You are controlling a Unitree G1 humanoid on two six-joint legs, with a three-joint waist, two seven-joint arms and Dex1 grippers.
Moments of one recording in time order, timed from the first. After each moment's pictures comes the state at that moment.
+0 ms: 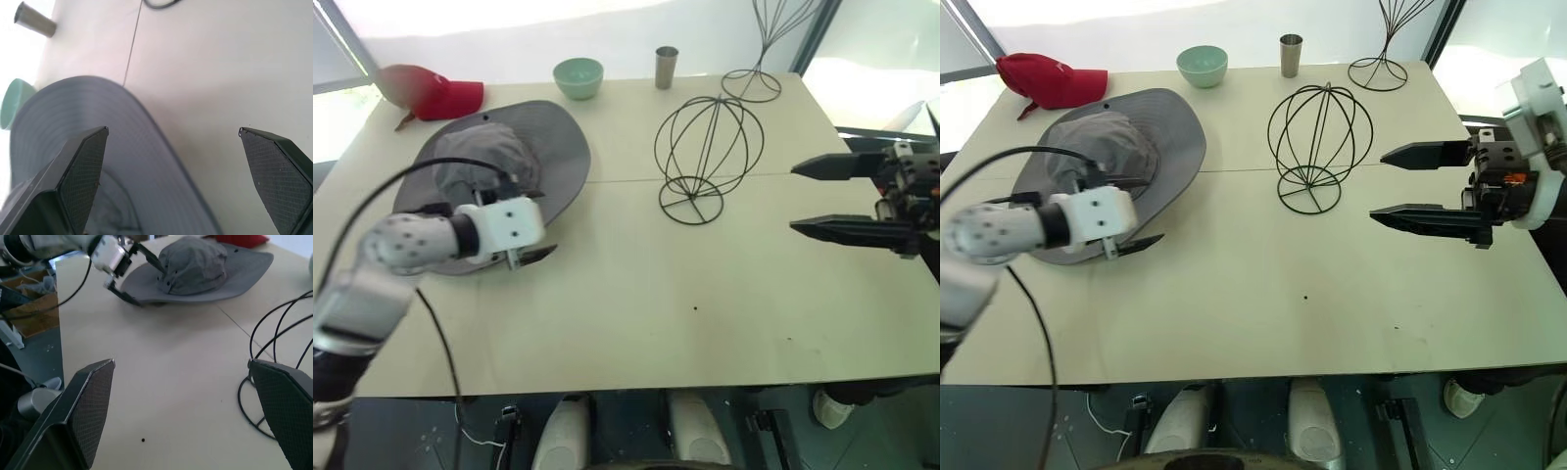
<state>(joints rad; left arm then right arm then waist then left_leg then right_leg) -0.44 0.98 -0.20 -0.31 0.10 0.30 -0.76 -0.50 -1.15 -0.46 -0.31 0.85 0.98 1.26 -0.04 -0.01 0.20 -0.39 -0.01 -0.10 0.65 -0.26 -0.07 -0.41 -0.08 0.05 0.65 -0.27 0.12</state>
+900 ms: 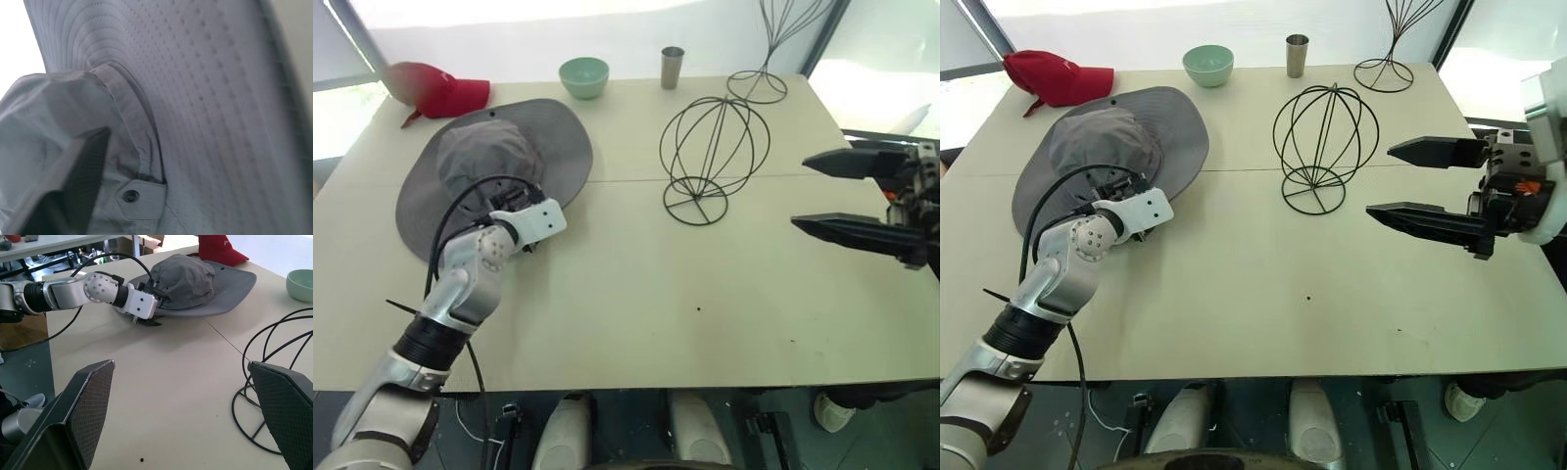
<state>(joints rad) -0.51 0.65 -0.32 -0.06 0.56 0.54 -0.53 -0.40 -1.16 -0.58 -0.42 1.04 1.02 1.05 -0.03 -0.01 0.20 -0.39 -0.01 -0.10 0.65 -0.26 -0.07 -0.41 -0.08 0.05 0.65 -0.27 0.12</state>
